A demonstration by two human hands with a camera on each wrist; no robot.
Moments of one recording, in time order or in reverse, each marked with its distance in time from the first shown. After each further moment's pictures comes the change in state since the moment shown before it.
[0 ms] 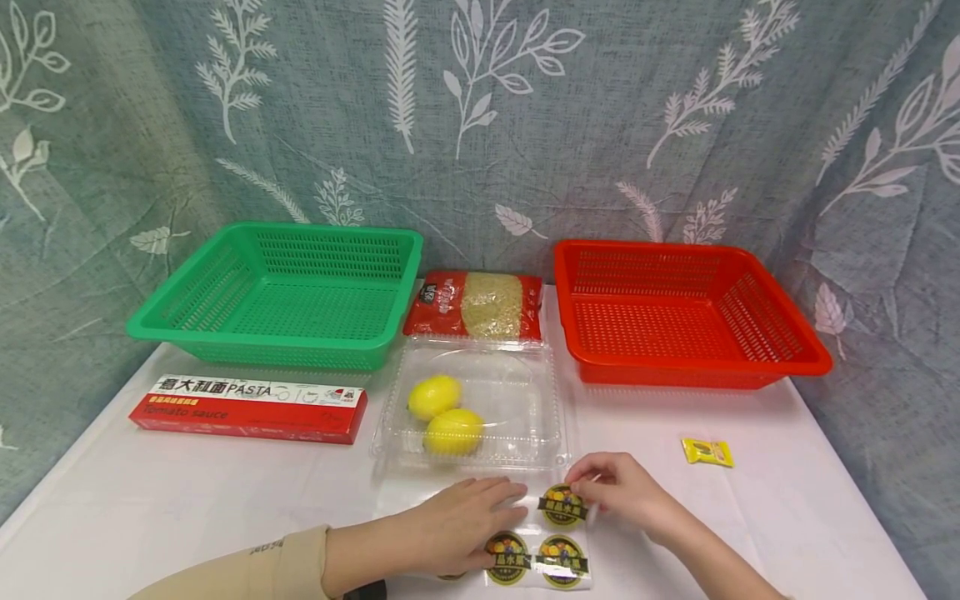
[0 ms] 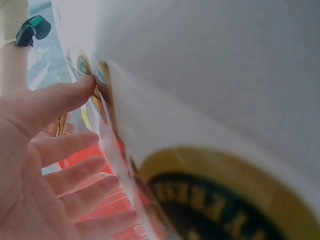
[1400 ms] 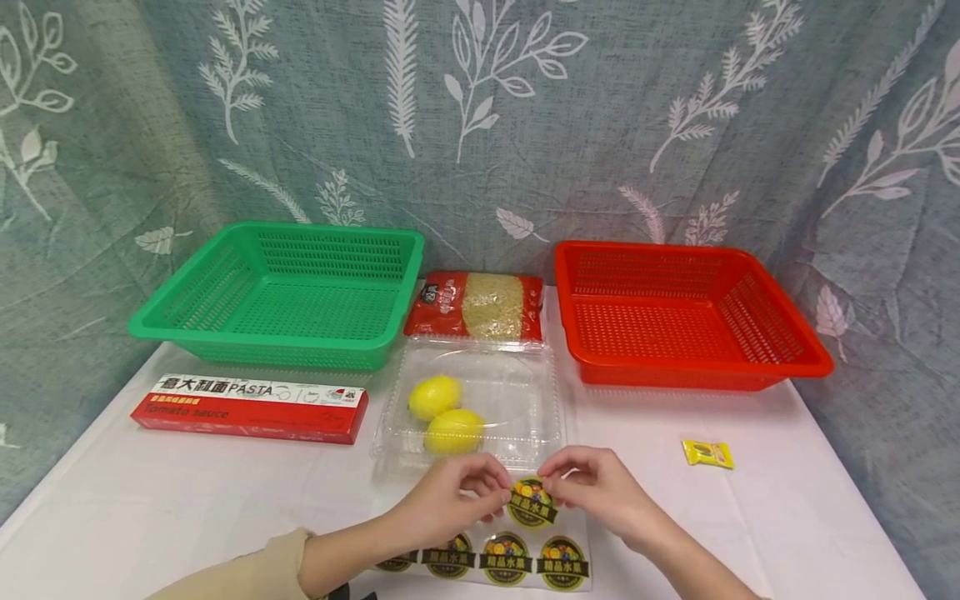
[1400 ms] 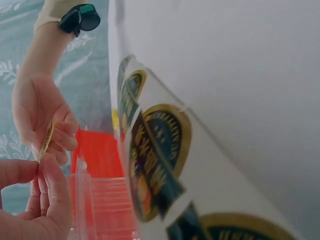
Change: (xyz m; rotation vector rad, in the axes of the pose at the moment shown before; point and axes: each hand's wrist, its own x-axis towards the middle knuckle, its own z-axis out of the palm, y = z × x) left_hand 0.000 -0.002 -0.016 -1.382 0.395 -0.400; right_hand -0.004 -0.033 0.018 0.129 0.019 -0.092
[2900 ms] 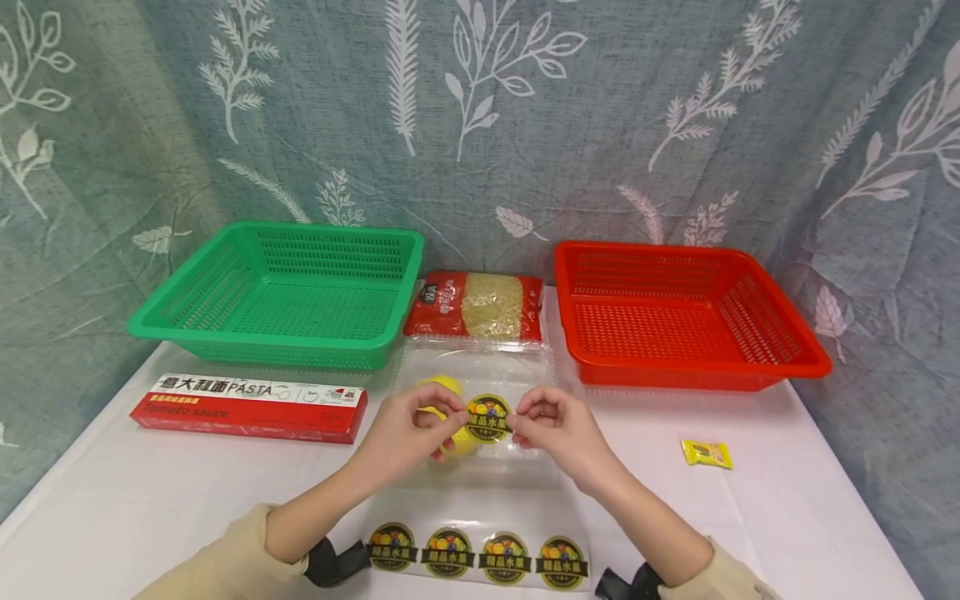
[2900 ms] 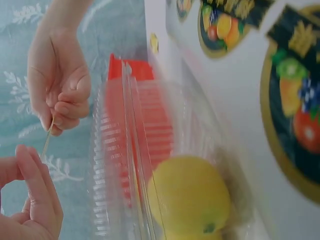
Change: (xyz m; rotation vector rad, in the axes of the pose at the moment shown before) left_hand 0.012 0.024 -0.051 0.051 0.279 0.072; right_hand 0.046 -0.037 0.016 0.093 0.189 -0.084
